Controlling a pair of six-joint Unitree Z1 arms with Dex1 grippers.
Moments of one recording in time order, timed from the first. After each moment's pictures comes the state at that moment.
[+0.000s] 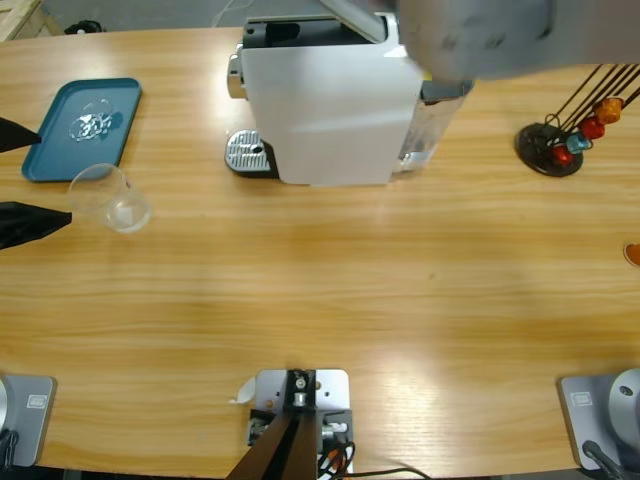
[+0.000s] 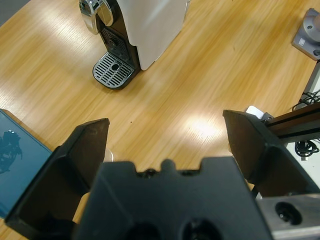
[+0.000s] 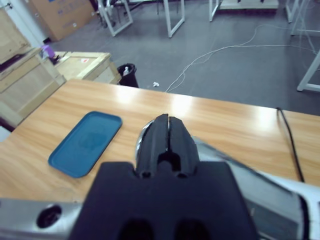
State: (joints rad) arm 0 -0.80 1.07 -0.99 0.63 -0.12 0.04; arm 1 1.06 1.84 -1.35 -0.12 -0.56 0.36
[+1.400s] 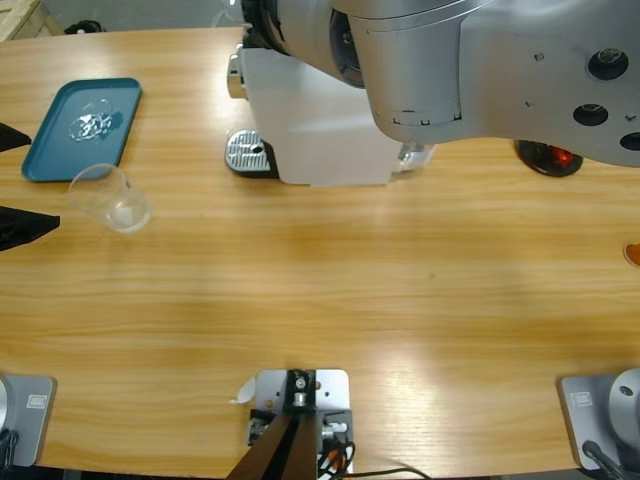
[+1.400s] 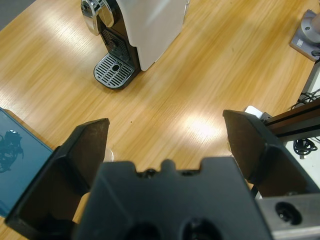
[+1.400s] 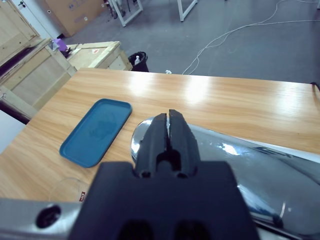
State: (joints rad) arm 0 -0.80 1.04 -0.99 0.63 -0.12 0.04; arm 1 1.03 1.90 -1.26 -0.24 -0.45 0.46
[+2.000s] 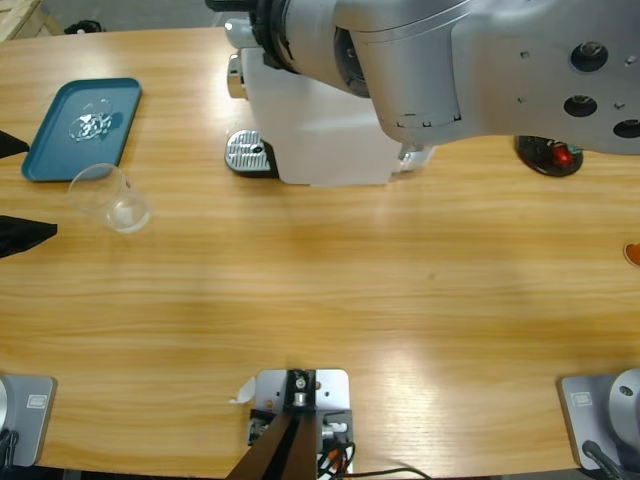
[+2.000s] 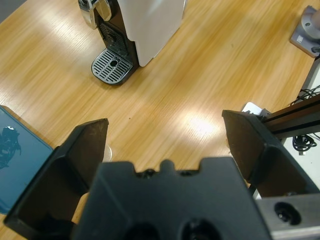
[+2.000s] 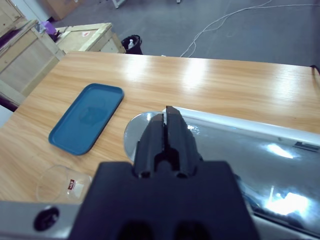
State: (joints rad) arm 0 -0.80 1.04 -0.98 0.65 -0.12 0.04; arm 1 1.02 1.91 -1.27 -0.14 -0.43 0.49
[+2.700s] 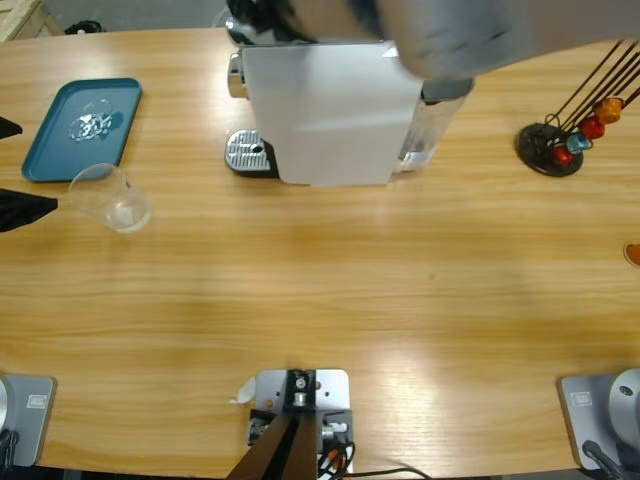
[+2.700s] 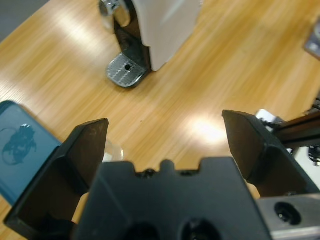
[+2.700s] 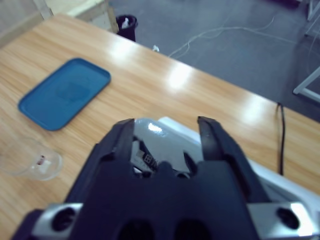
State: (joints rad) arm 0 -0.78 1.04 -0.97 0.61 -0.07 0.04; arm 1 1.01 1.84 -1.40 0.06 -0.42 0.19
